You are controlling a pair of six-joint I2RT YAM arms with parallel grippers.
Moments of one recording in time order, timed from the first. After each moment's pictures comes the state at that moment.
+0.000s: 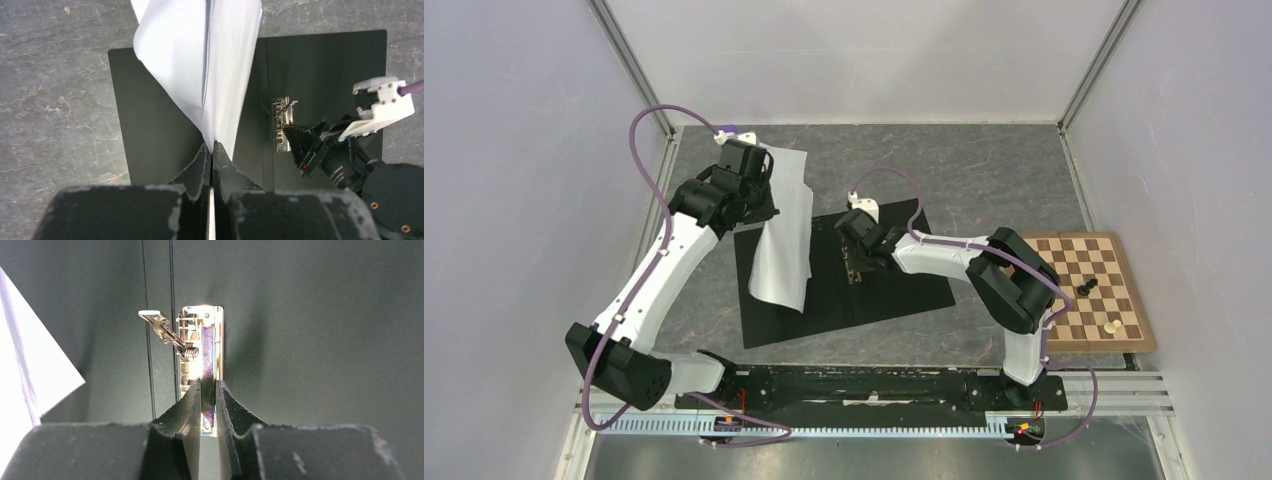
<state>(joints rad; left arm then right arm) -0.41 1.31 1.39 -0.93 -0.24 -0.50 0.85 1.91 1.20 -0.23 0.26 0.61</state>
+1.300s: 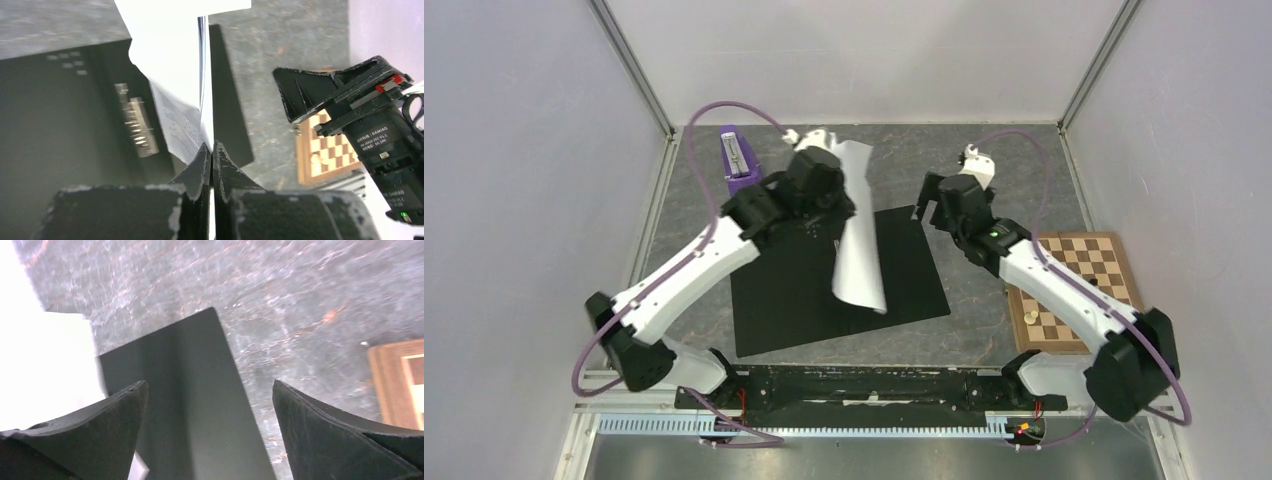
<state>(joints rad) -0.74 1.36 1.49 -0.79 -0.23 -0.75 0.58 1.33 0.98 -0.28 0.43 0.59</state>
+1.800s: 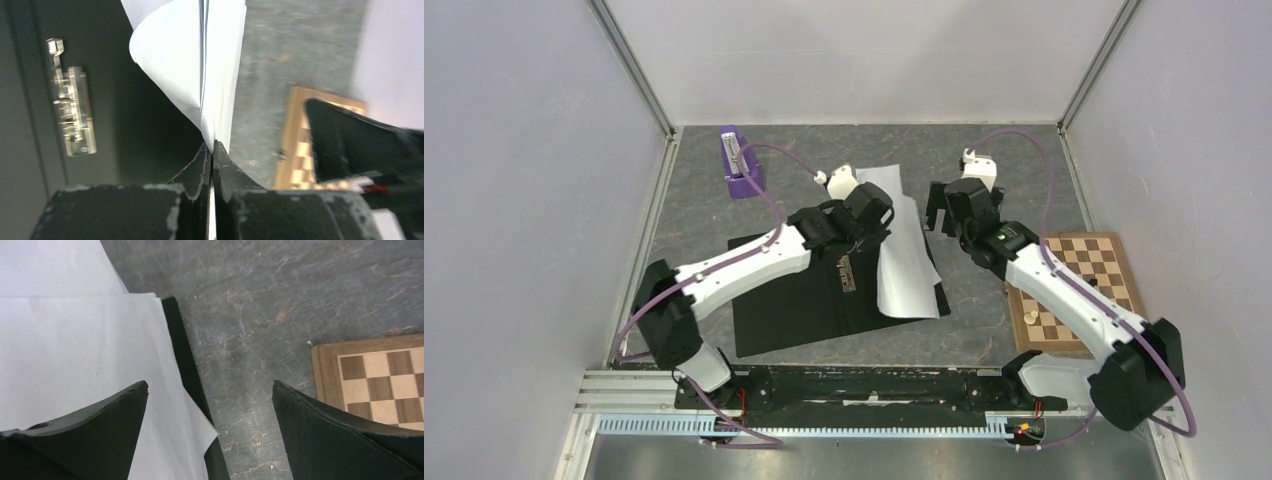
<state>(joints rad) -0.96 1.57 1.41 -0.57 -0.41 -1.14 0.53 1.19 0.97 -0.41 0.51 0.42</state>
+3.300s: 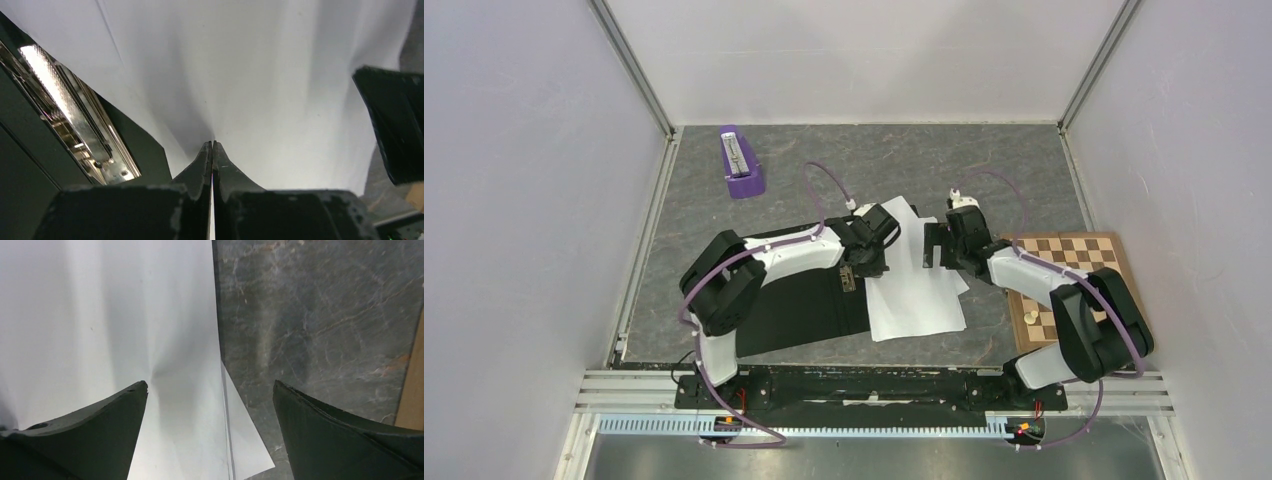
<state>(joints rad) -0.89 1.86 1.28 -0.50 -0.12 -0.89 0.39 1.47 0.70 -0.11 0.17 0.32</state>
